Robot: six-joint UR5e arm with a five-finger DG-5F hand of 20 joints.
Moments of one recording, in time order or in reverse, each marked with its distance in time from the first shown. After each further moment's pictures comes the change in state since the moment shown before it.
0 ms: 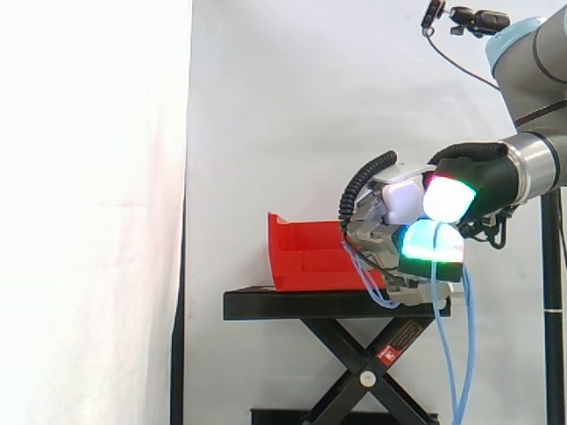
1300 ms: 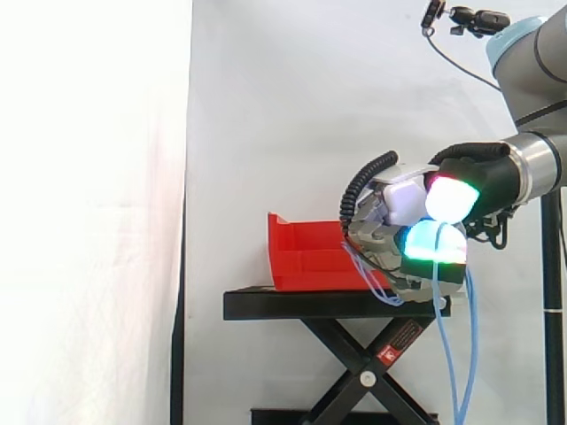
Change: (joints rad) arm 0.004 0.000 -0.001 -0.001 -0.001 0.000
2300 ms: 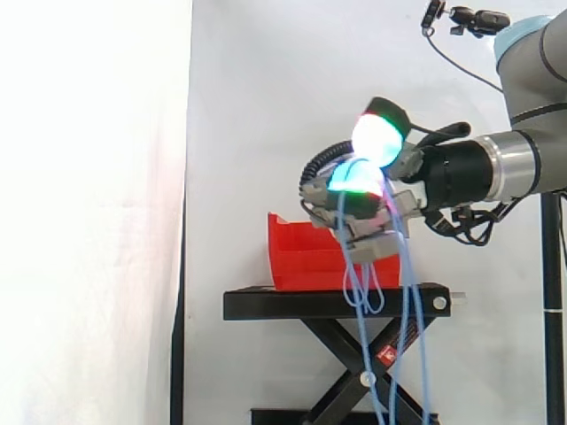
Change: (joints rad) arm 0.017 -0.001 -0.011 0.191 0.145 0.229
